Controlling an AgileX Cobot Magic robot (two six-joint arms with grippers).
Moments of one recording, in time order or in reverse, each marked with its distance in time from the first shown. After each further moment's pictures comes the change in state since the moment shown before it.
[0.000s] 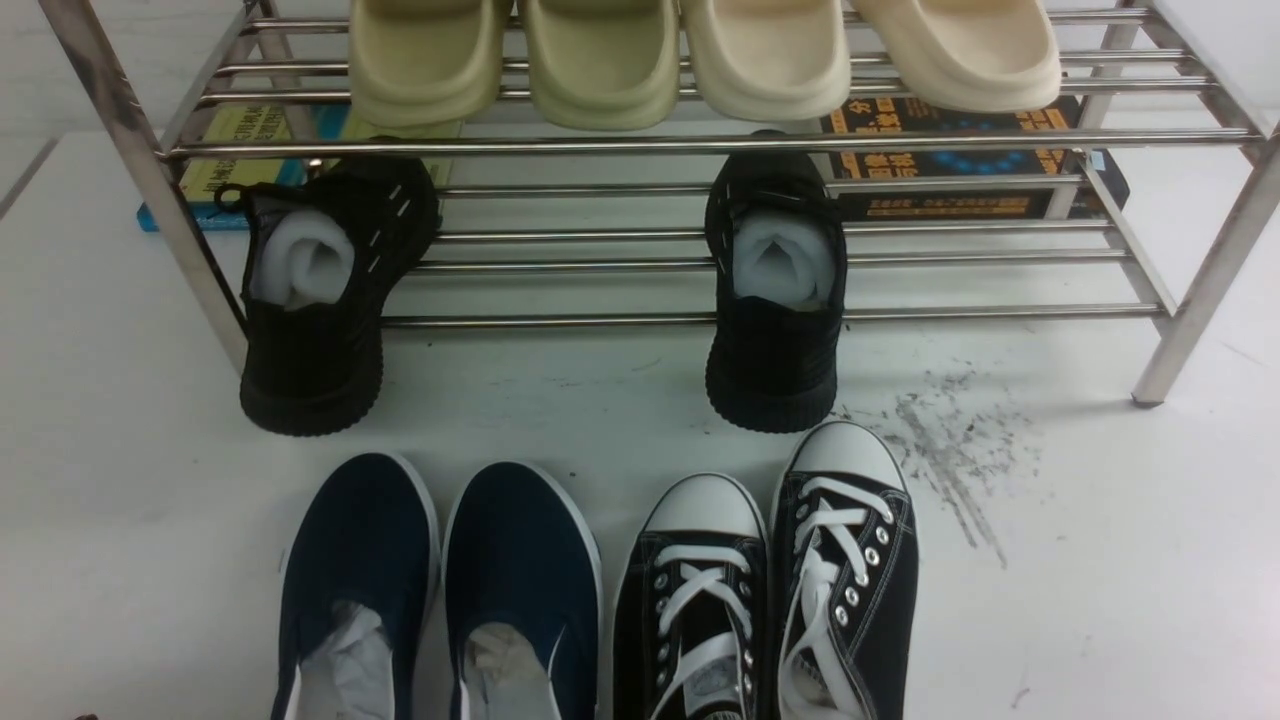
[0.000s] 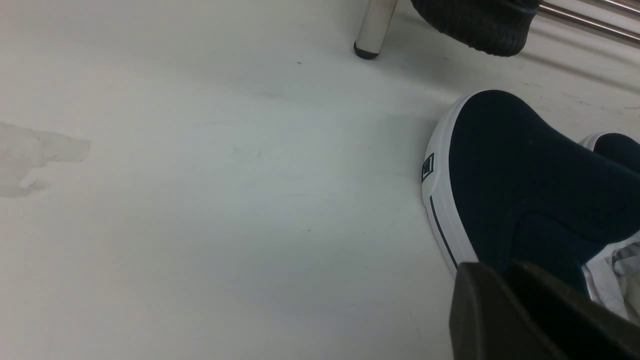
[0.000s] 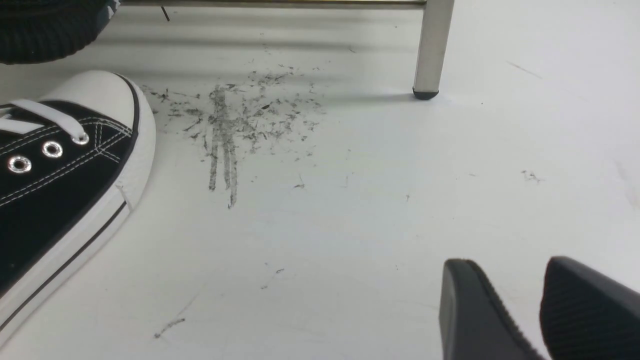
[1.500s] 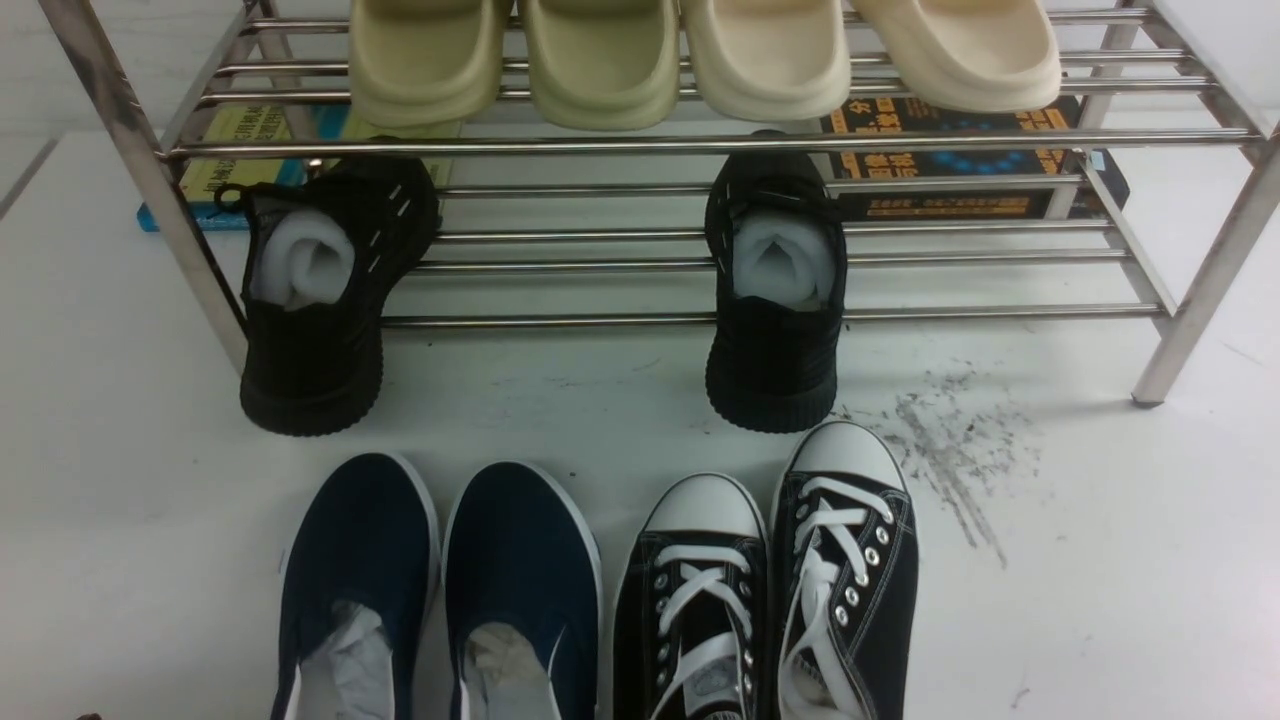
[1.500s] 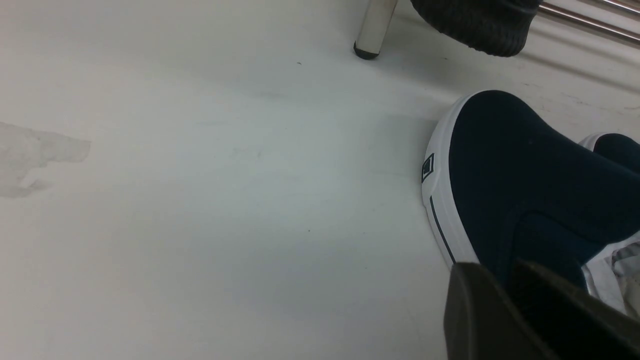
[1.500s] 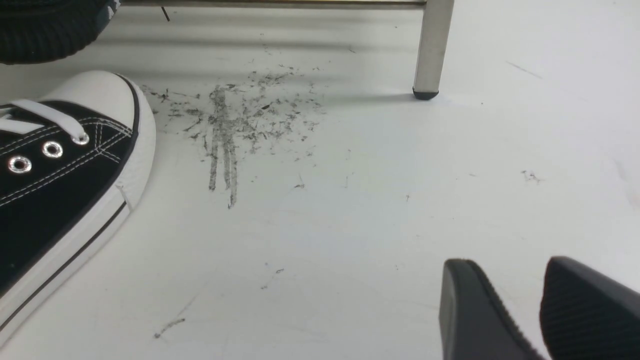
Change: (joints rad) right arm 0.000 0.000 0.000 0.000 0.000 0.000; left arm 0.000 0.000 0.000 0.001 -0.001 0.000
